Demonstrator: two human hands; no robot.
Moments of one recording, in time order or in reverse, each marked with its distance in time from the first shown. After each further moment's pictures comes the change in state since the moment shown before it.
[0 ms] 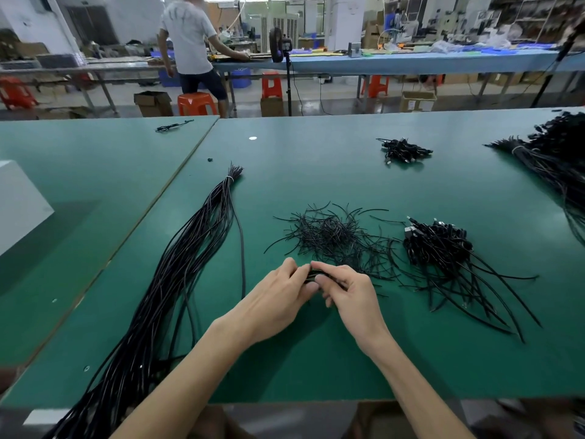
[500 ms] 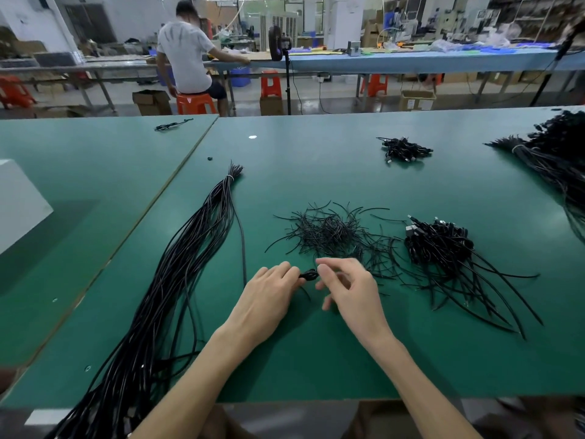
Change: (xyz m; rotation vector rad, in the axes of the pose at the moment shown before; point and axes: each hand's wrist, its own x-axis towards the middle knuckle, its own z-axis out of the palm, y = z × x) left_hand -0.007 -0.015 0.017 0.183 0.342 0.020; right_hand 0.000 -0.006 0.003 -0.066 0.068 -0.052
